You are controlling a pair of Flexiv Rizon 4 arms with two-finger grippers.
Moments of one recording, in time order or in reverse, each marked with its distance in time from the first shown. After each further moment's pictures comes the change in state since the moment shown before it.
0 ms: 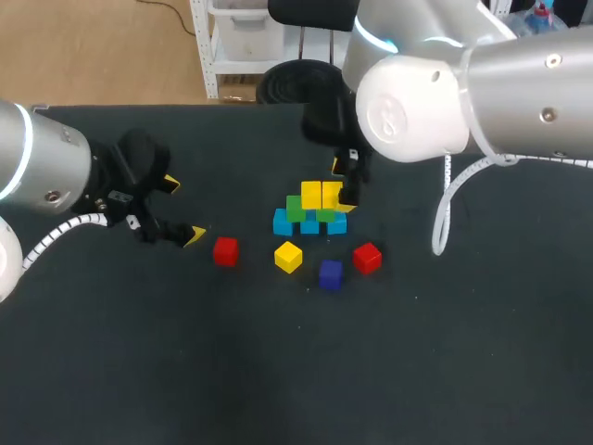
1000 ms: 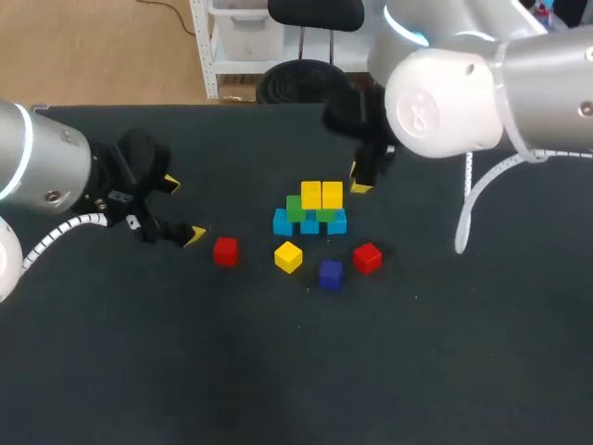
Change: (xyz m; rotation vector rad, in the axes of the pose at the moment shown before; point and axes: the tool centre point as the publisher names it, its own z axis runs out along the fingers) left arm 0.000 0.000 0.000 0.000 0.000 0.000; right arm 0.022 -0.003 -0.013 0.021 -0.024 0.032
